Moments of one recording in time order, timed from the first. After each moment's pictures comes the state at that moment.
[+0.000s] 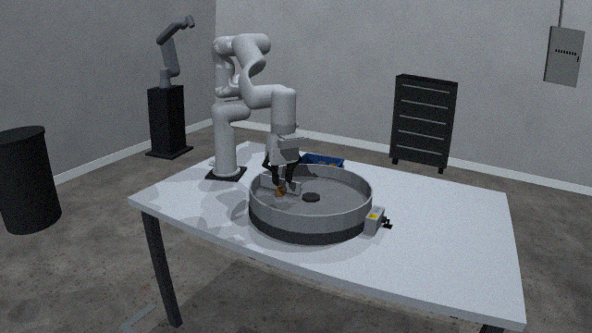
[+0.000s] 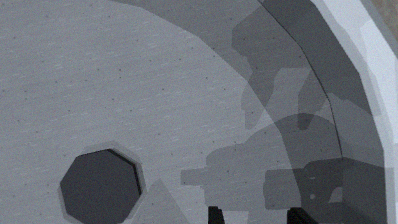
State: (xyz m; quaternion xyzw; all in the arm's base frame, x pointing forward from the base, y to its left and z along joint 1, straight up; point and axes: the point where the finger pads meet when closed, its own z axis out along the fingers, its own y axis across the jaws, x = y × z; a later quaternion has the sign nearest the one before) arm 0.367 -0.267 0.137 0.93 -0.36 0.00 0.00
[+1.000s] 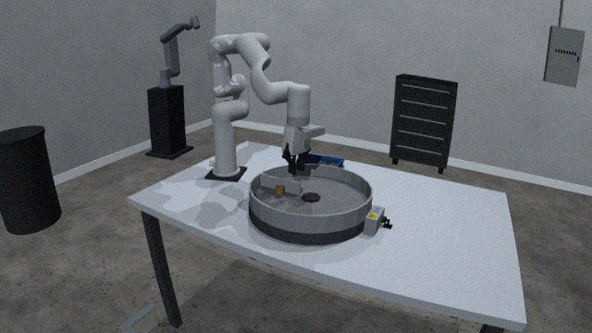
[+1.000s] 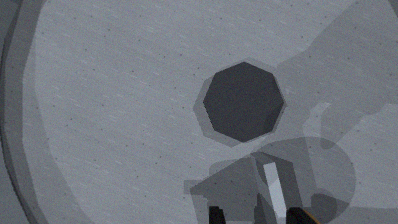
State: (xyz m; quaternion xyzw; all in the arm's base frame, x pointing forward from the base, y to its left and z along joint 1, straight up) arm 0.376 -0.154 0.136 0.98 -0.20 0.00 0.00
